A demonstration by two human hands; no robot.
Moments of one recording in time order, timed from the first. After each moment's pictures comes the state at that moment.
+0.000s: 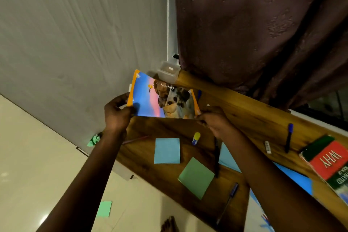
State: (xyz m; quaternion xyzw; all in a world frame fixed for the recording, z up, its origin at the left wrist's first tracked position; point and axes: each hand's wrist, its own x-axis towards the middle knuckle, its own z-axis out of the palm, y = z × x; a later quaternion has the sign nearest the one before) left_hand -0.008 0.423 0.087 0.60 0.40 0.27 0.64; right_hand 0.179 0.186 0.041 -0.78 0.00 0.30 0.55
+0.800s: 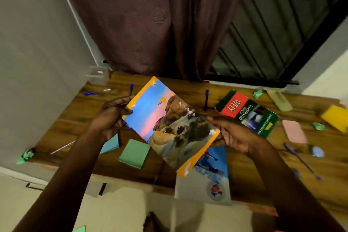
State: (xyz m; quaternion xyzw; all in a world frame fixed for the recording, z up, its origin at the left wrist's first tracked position) left_hand 0.014 0.220 0.148 0.63 0.22 -0.02 0.75; right_hand 0.079 -0.148 0.124 -0.65 -0.01 0.36 0.67
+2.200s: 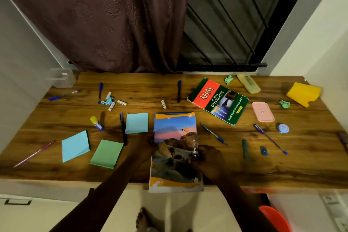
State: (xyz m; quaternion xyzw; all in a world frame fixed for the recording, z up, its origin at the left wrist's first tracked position) left_hand 0.000 0.032 0.022 0.90 0.07 -0.05 0.42; right_hand -0.025 -0.227 -0.002 -0.92 -0.01 0.13 0.37
